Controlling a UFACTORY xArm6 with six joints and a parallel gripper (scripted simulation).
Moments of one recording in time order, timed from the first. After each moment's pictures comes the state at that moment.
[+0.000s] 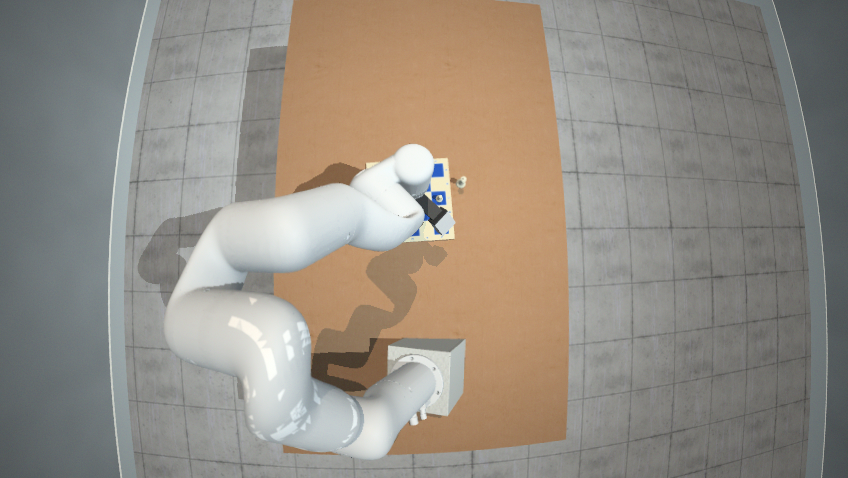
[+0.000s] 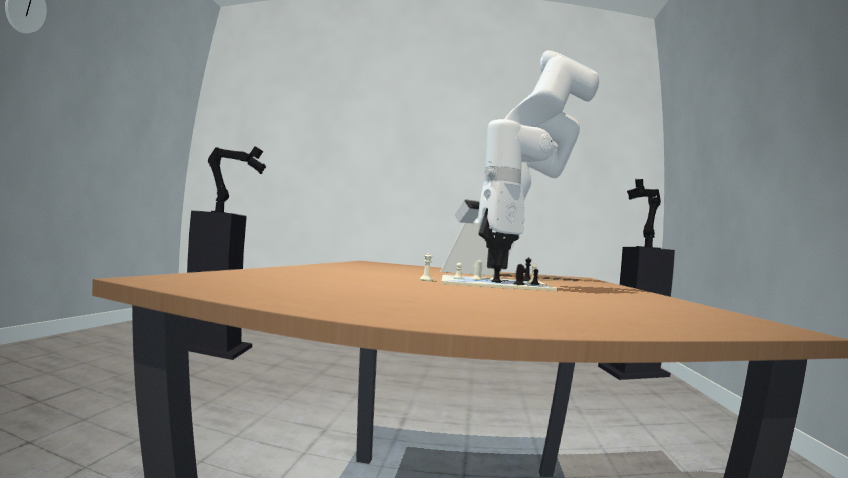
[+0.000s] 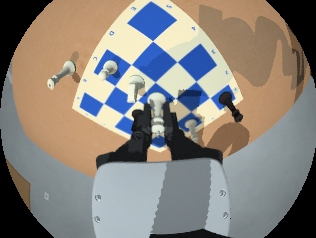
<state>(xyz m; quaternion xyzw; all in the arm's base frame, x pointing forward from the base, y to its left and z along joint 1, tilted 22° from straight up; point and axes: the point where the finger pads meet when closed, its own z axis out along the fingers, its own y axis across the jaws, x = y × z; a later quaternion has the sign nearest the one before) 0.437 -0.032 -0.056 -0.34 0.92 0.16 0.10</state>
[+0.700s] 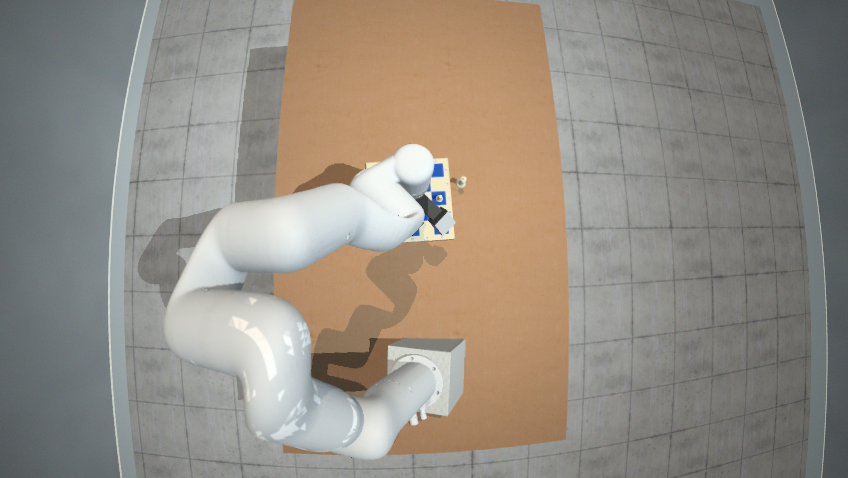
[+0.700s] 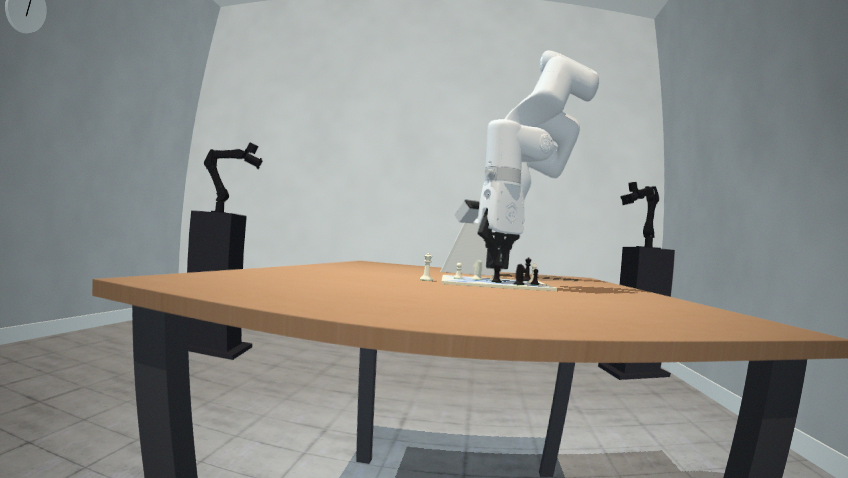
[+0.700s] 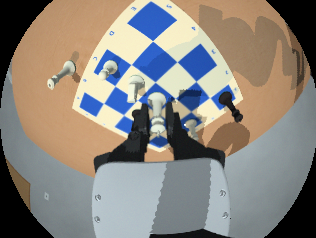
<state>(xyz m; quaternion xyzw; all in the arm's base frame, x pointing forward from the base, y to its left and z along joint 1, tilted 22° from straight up) 0.437 -0.032 -0.056 -0.34 0.92 0.16 0.10</state>
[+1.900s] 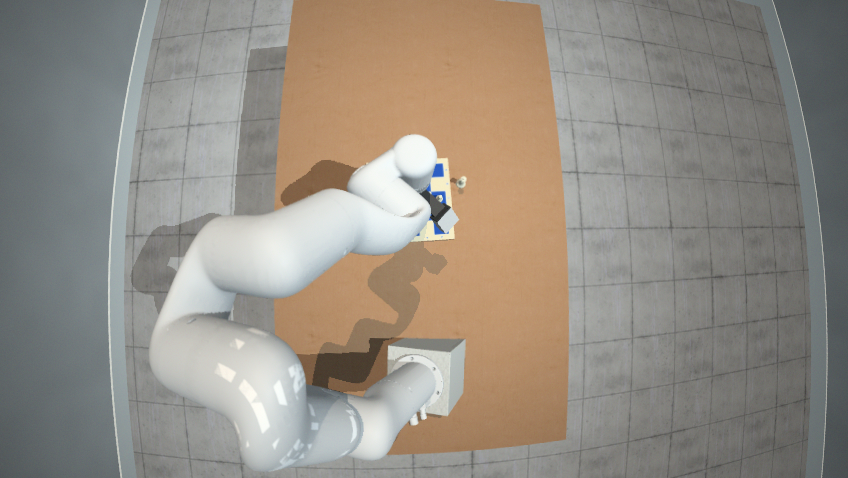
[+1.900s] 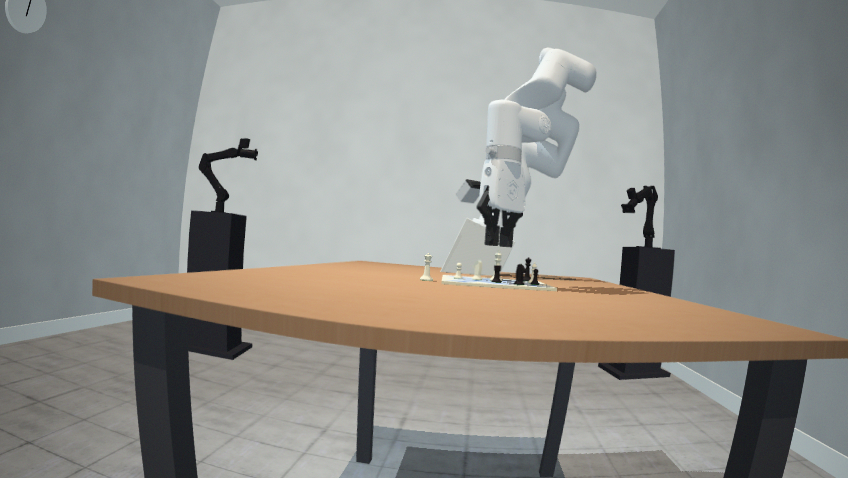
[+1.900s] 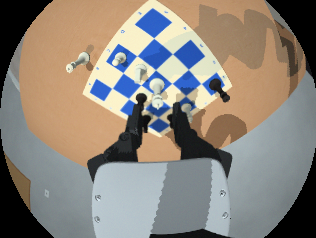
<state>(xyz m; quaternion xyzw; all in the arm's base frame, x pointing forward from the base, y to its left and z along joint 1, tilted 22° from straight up) 0.434 -0.048 -0.015 -0.34 0.92 0.16 0.10</state>
